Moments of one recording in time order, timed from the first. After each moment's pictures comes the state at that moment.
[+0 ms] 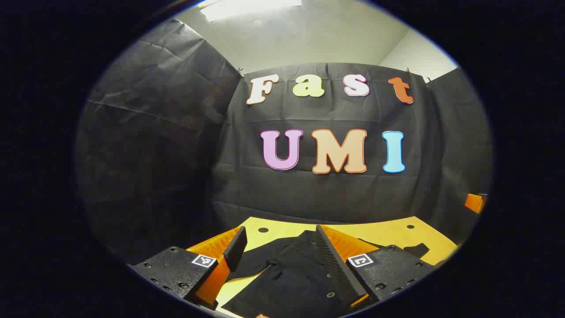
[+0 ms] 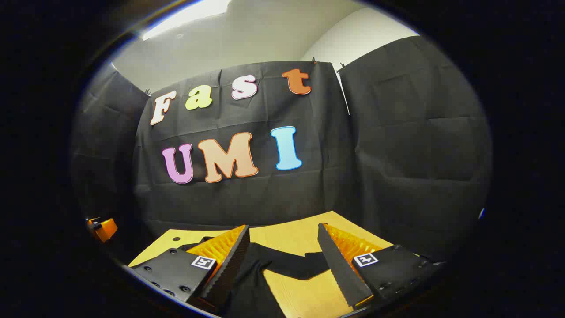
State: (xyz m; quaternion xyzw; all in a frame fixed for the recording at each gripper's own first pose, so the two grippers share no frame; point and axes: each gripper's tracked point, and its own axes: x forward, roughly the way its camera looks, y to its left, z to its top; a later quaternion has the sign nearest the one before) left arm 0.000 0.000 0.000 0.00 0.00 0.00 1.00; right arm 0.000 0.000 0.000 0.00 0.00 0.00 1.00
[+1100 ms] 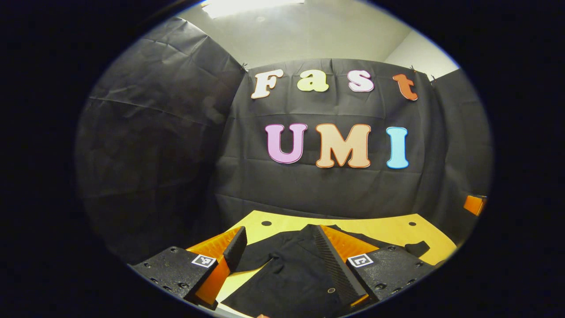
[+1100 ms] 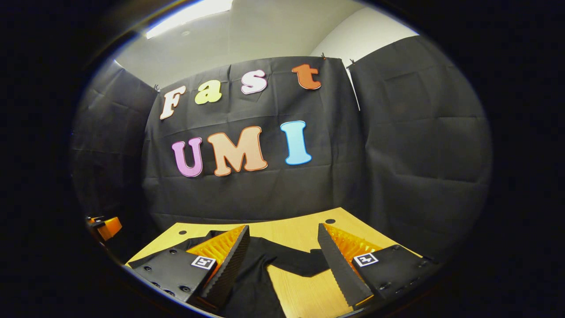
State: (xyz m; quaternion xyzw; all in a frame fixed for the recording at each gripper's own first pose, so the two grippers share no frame) left arm -0.004 0.006 -0.012 0.00 0.02 0.02 1.00; right arm 0.003 0.009 -0.013 -0.02 0.02 0.04 1.00
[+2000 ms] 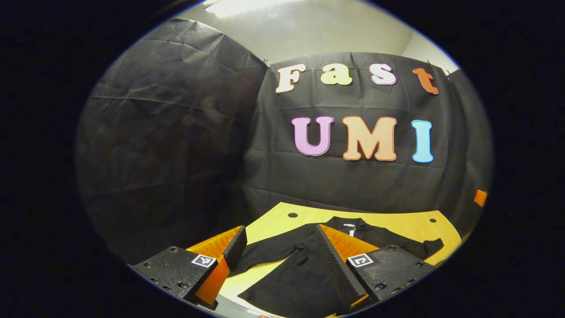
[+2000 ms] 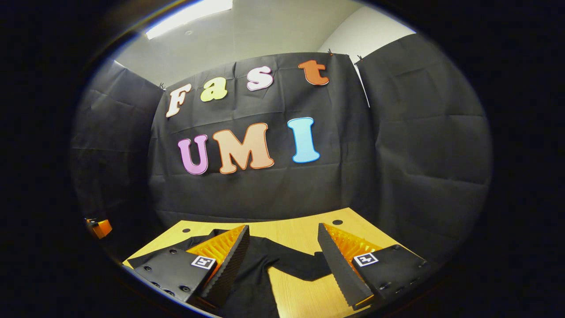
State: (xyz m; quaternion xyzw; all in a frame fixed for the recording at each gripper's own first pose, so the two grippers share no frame) left arm -0.036 0.054 -0.026 0.00 0.05 0.11 0.99; right arm 0.035 0.005 -0.010 -0.02 0.03 0.07 1.00
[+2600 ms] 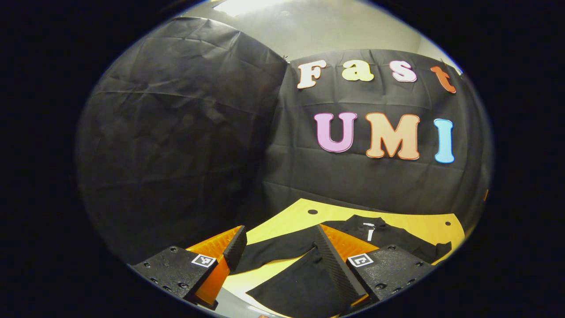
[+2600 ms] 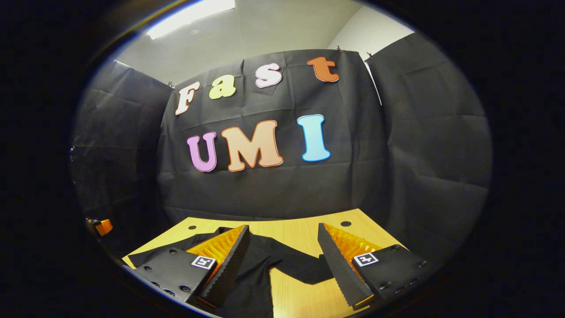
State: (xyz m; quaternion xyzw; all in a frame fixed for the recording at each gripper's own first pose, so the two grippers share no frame) left arm -0.035 0.090 -0.050 -0.02 0.06 0.19 0.98; right arm 0.054 0.006 -0.007 -0.03 0.03 0.11 0.99
